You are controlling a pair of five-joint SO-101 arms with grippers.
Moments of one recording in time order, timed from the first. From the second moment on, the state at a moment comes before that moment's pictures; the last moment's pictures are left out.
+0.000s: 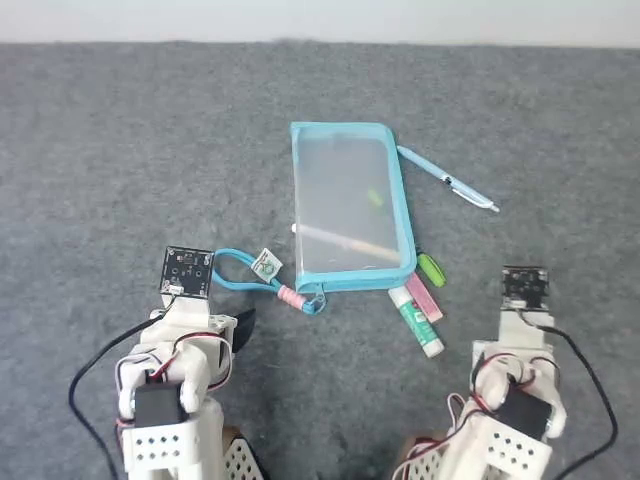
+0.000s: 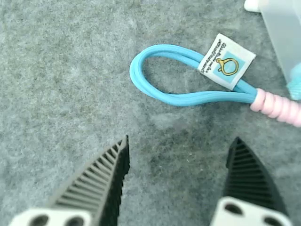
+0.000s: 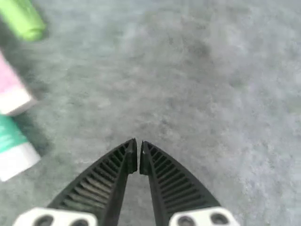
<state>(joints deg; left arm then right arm) -12.0 -103.2 97.0 72.0 -6.1 20.7 -102.8 95.4 74.7 22.4</state>
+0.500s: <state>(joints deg) -12.0 -103.2 97.0 72.0 -6.1 -1.6 -102.8 95.4 62.2 22.4</state>
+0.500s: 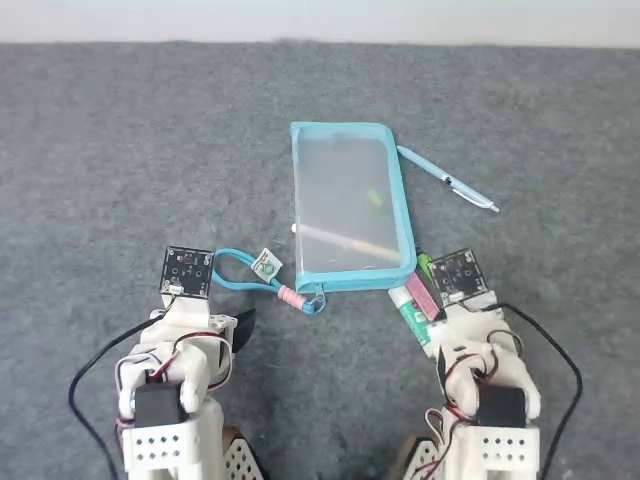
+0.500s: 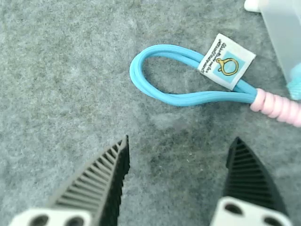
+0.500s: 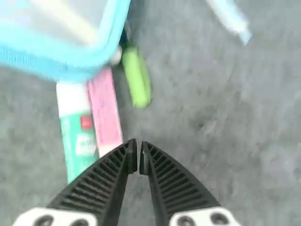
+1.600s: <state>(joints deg) -12.0 -103.2 97.0 72.0 -6.1 -36.8 -18.3 38.2 58.7 13.4</state>
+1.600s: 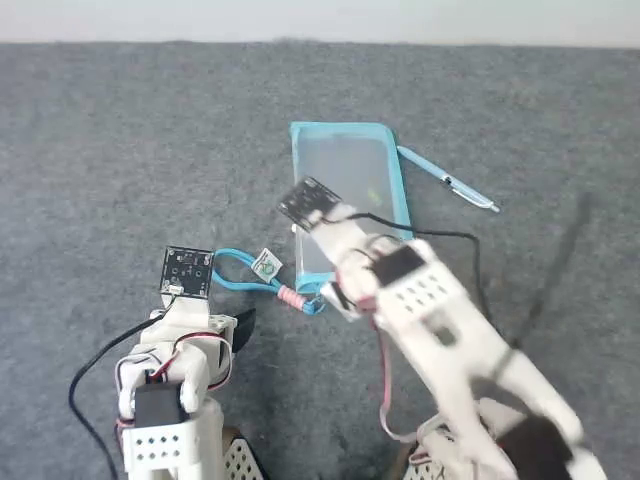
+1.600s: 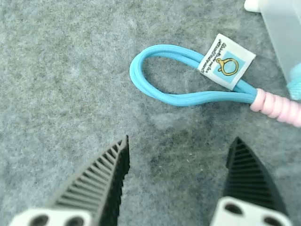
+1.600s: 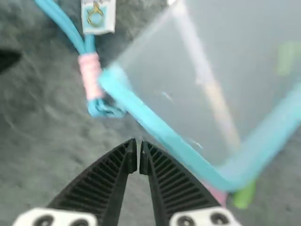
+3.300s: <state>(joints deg) -12.0 -103.2 97.0 72.0 -6.1 -35.0 7.8 15.6 57.8 -33.3</state>
